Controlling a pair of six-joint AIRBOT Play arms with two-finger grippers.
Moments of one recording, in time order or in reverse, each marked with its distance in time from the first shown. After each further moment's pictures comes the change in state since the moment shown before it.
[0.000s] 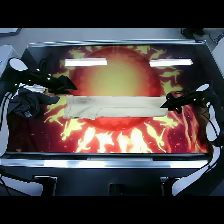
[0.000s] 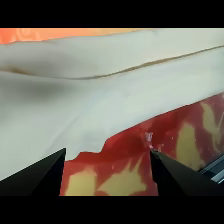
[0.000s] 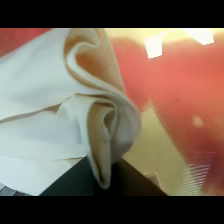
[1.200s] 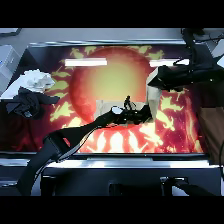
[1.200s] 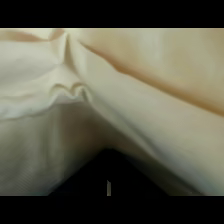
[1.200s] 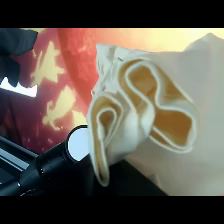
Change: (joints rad) left arm -0.817 -0.488 0.056 -0.921 0.875 -0.024; right arm 0.314 0.623 0.021 0.039 0.114 0.084
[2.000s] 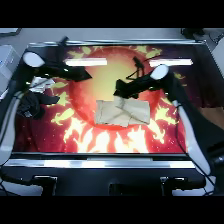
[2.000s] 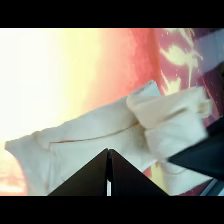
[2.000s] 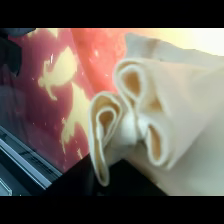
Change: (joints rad) left arm 0.653 0.561 0.019 0.861 -0.651 0.086; right arm 0.352 -0.346 0.000 0.083 -0.332 0.012
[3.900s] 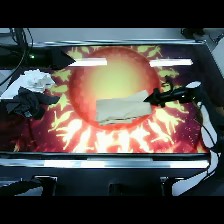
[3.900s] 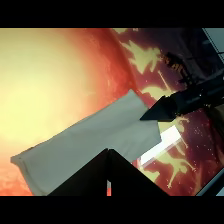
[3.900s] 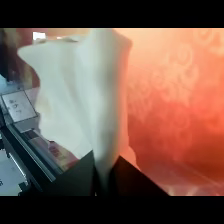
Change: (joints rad) left arm -0.006 0.264 0.000 0.063 -0.037 -0.037; right arm -0.537 -0.161 -0.106 0.214 0.298 -0.409
